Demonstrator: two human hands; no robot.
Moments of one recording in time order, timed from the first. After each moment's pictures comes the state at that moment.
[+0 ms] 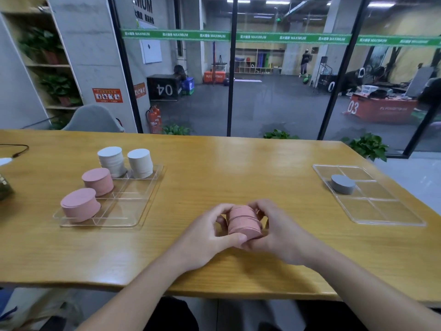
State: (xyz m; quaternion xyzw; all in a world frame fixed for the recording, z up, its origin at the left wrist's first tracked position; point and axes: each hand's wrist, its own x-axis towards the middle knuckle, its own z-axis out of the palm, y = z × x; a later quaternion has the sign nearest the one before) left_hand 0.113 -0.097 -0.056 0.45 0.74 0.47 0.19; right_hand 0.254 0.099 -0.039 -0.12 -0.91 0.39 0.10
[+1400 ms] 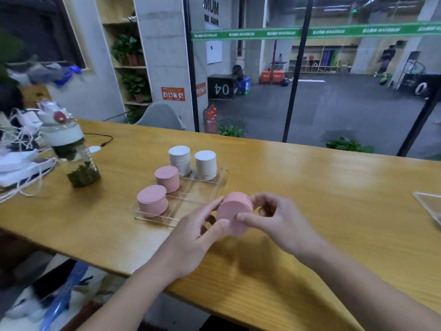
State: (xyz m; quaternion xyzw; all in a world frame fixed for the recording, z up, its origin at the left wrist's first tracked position) left_hand 0.033 -0.221 -0.044 0.36 0.79 0.49 0.07; right_hand 0.111 0.018 -0.017 -0.05 -0.84 0.52 0.14
